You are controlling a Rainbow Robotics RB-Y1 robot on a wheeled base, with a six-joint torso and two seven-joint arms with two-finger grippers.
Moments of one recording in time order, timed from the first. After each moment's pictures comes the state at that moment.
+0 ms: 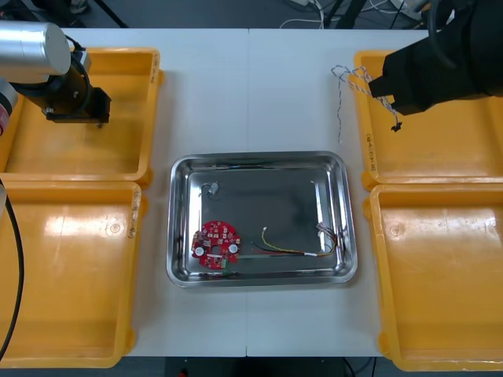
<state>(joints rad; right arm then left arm) -0.75 -0.53 -0.15 -2.16 -1.00 1.92 1.46 -1.07 0.59 -0.17 -0.67 0.56 1.17 -1.55</state>
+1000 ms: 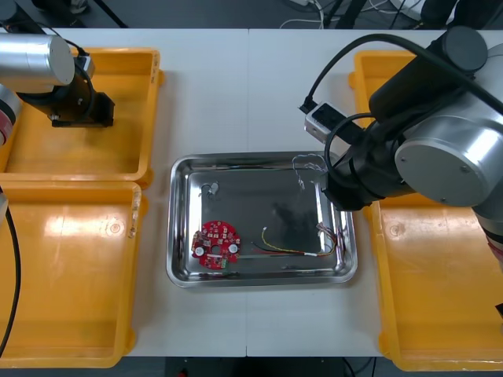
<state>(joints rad) -0.60 -0.50 0.33 -2.22 -0.58 1.92 1.52 -1.04 0.59 -0.20 -0.67 0.60 1.11 -1.55</state>
